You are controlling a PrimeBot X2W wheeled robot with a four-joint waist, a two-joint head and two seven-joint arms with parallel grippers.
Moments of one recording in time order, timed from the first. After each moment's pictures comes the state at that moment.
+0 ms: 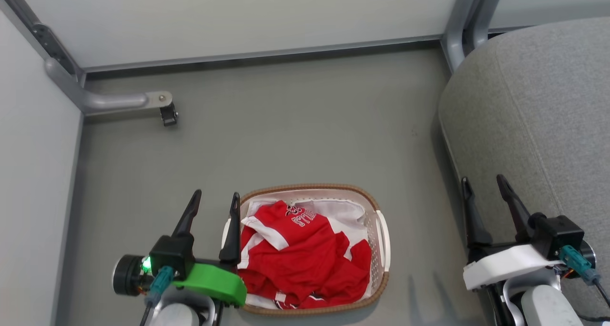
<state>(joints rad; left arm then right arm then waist) -0.11 0.05 -0.25 0.26 -0.18 -0.04 -0.26 -0.08 -0.05 0.00 0.16 0.21 0.13 -0.26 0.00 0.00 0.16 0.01</state>
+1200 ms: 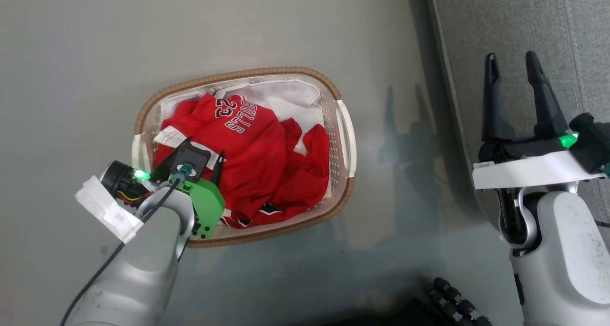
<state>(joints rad) -0.72 0.10 -0.43 1.07 -0.02 -0.11 -0.24 -0.38 -0.05 -0.01 0.06 0.29 0.13 -0.26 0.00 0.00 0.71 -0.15</state>
